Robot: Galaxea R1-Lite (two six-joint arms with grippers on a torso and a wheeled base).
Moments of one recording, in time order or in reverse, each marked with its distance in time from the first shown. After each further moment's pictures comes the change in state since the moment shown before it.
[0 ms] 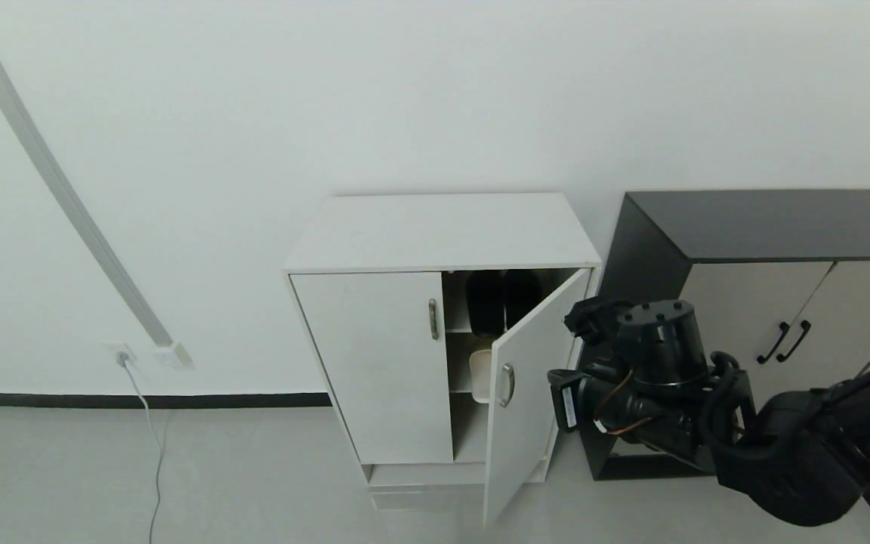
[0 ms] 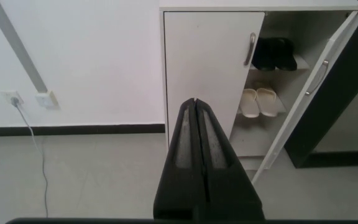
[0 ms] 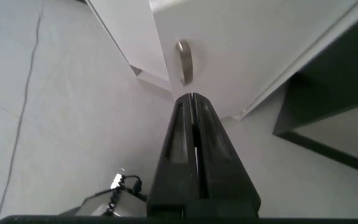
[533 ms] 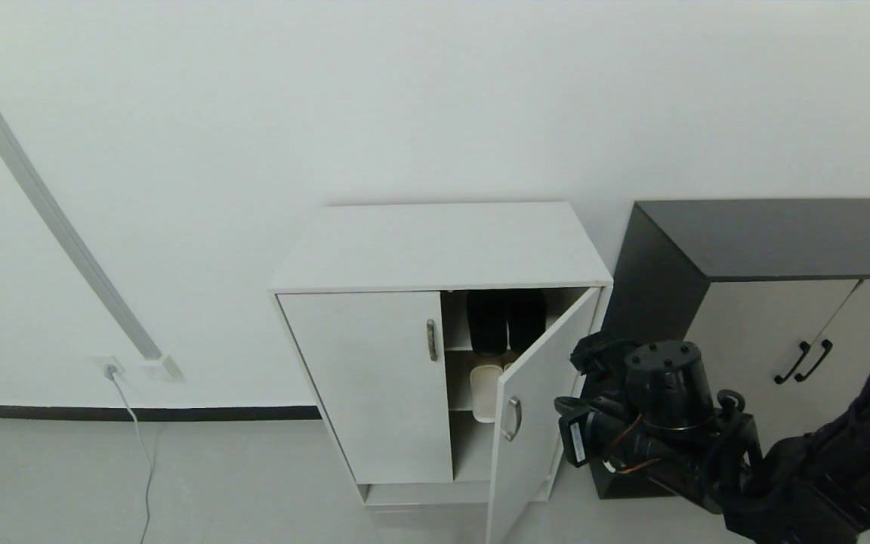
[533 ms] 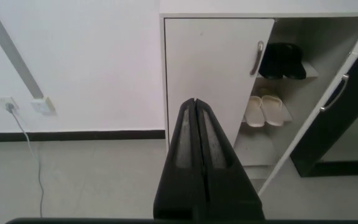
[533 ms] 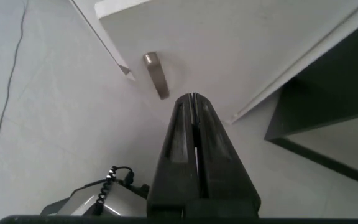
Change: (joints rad) left arm 0.000 0.000 0.000 0.000 0.000 -0.002; right arm 0.004 0.057 0.148 -0.195 0.002 -0.020
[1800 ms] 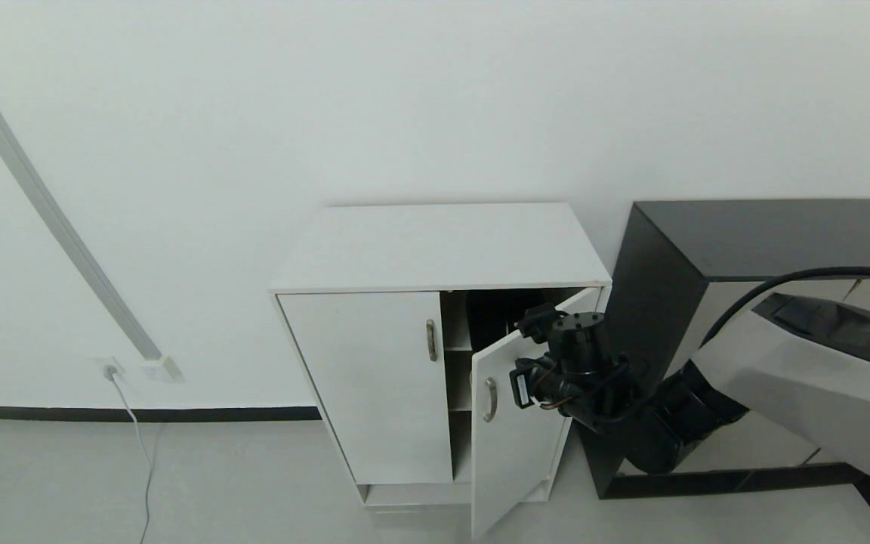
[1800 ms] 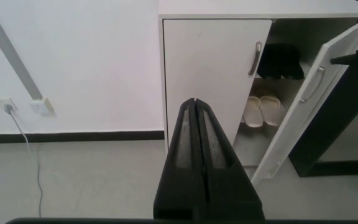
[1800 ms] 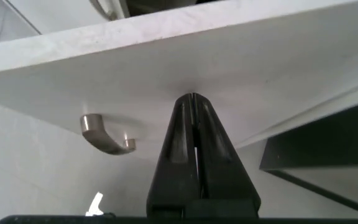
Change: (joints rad) left arm 0.000 0.000 0.000 0.000 0.000 0.001; right arm -0.069 0.334 -0.474 0.070 -0.003 -0.044
